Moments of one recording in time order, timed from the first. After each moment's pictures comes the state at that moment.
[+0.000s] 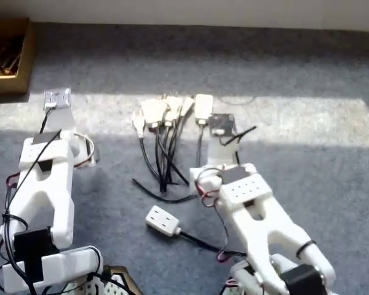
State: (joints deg) left arm -19.6 -9.5 40.1 50.1 0.0; right arm -29.3 -22.5 53.4 45.2 -18.3
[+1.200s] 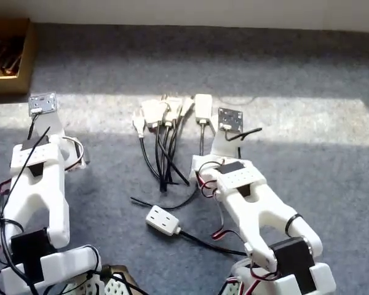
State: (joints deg) left arm -24.7 -10.0 41.7 48.6 0.0; right arm -26.2 -10.5 53.1 27.2 -23.5
